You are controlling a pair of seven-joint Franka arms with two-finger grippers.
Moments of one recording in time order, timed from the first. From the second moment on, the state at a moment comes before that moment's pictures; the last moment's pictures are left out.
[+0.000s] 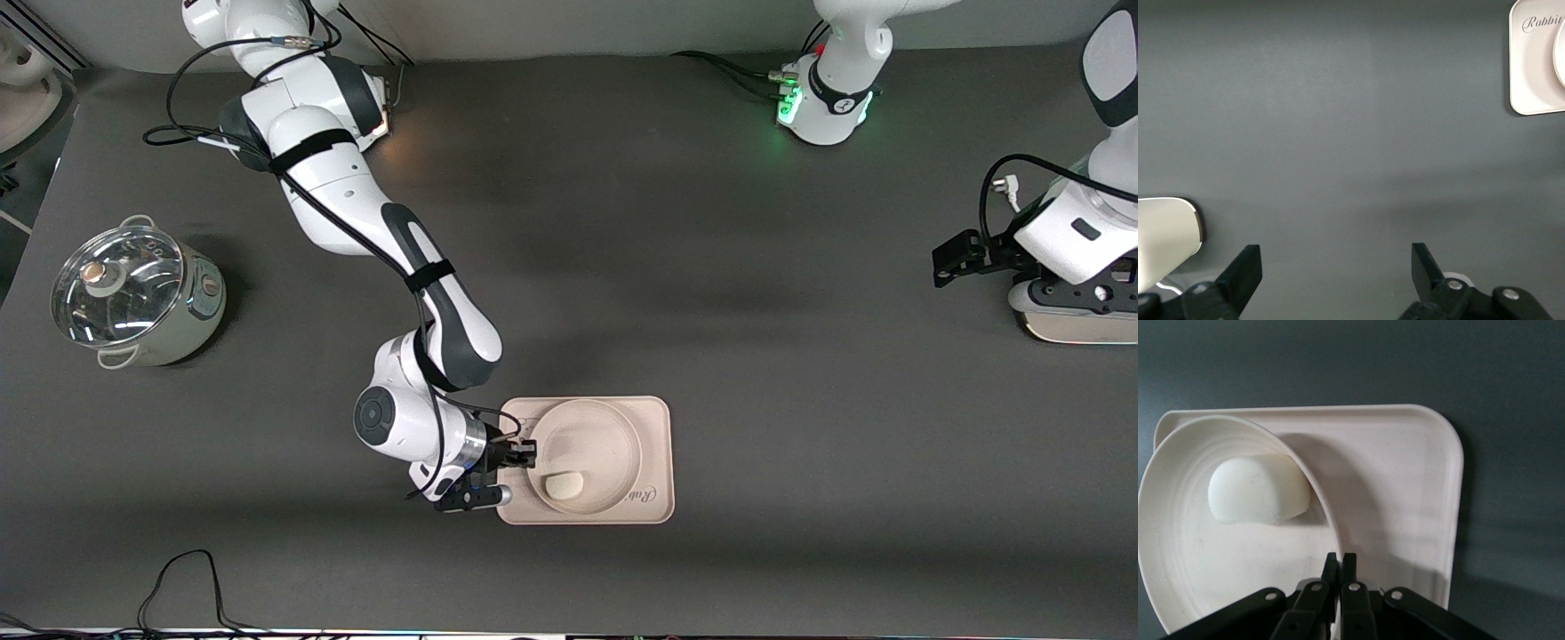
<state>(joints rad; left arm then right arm) 0.15 0.01 -0.22 -1.70 0.01 1.71 0.02 0.48 1.16 -0.08 -0.93 0.57 2.27 0.08</state>
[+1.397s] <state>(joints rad) 0.14 0.03 -0.21 -1.68 0.01 1.71 0.02 0.45 0.71 -0.20 -1.01 0.51 1.76 0.30</state>
